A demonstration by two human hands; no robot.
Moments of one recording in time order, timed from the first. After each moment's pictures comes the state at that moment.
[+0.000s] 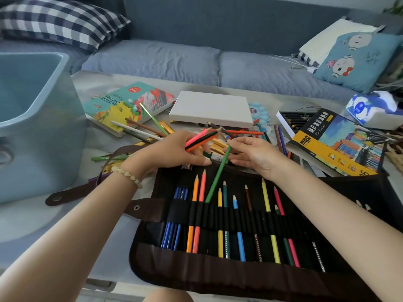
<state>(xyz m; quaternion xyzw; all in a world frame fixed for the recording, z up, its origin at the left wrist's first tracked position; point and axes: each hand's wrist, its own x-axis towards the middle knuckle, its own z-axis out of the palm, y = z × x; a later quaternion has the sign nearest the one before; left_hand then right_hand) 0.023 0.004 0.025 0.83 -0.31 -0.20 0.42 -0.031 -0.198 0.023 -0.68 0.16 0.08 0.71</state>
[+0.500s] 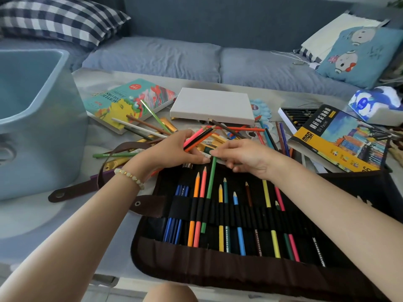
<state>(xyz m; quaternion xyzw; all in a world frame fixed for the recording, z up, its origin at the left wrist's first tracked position) 0.023 0.007 0.012 0.83 -0.26 -0.20 0.45 -0.034 -0.178 0.028 -0.77 0.11 0.18 0.61</state>
